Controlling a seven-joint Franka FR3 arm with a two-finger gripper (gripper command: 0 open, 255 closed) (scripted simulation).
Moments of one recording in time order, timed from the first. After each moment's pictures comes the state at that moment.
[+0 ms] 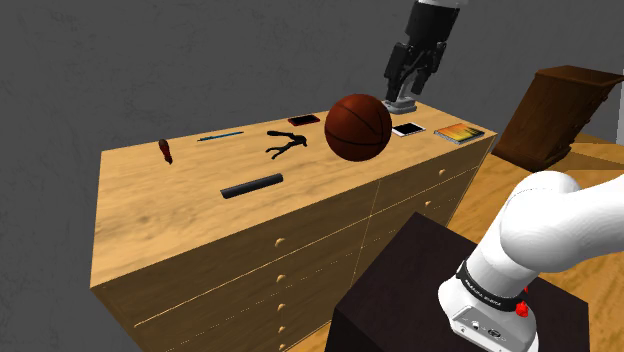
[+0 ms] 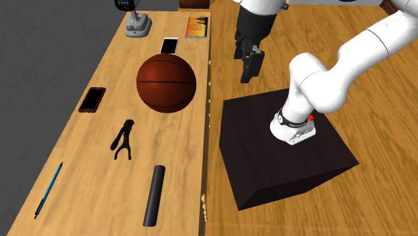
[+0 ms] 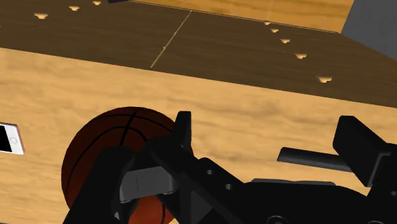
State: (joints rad) arm -0.02 -0.81 0.07 -2.27 0.03 1.55 0.17
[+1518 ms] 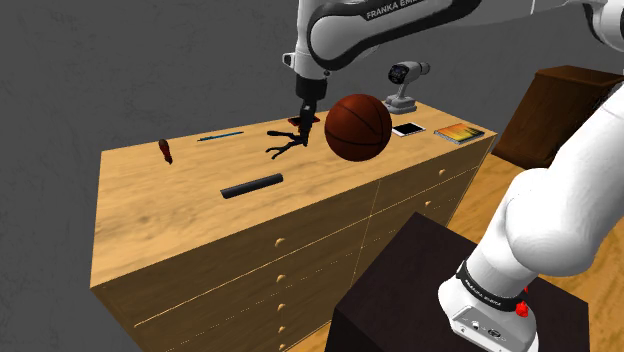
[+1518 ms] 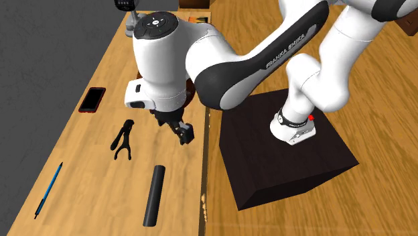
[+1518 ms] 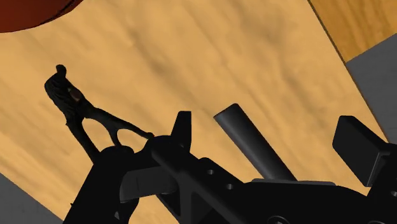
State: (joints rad) arm 0.14 -0.13 0.03 -2.10 -0.03 2.05 -0.44
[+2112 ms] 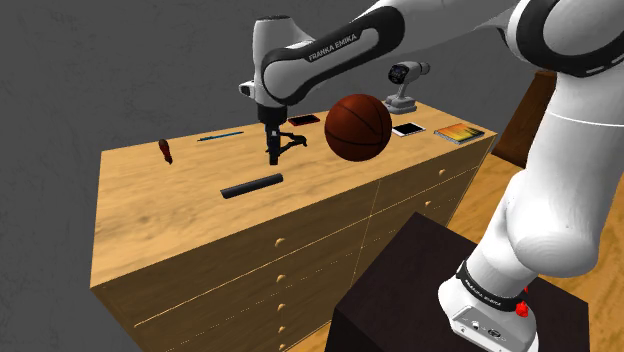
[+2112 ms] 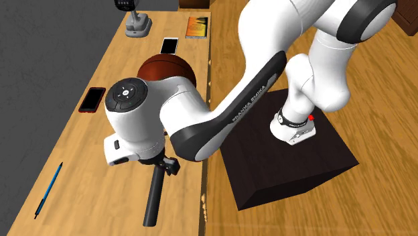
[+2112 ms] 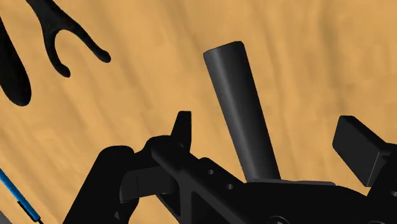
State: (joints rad) arm 0.19 0.17 0.08 -1.92 -0.06 2.16 -0.66
